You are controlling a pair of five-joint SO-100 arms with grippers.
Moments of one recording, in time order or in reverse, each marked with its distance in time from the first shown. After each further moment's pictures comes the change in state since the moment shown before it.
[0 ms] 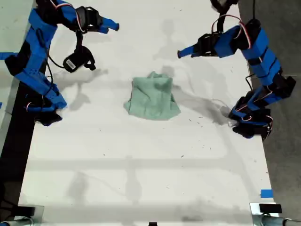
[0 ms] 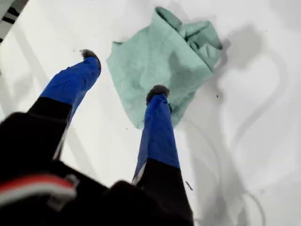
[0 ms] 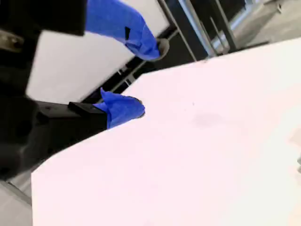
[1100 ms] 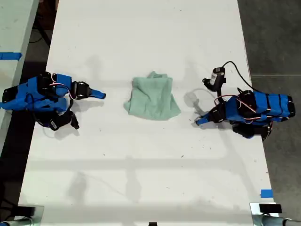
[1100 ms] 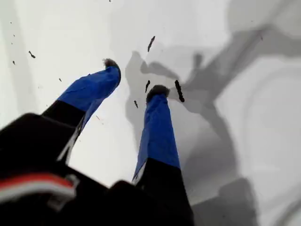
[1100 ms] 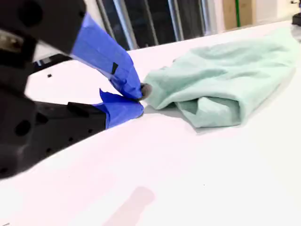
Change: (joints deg) arm 0 27.7 92.0 126.2 -32.3 -19.9; arm 1 -29.3 83.8 115.5 -18.7 2.2
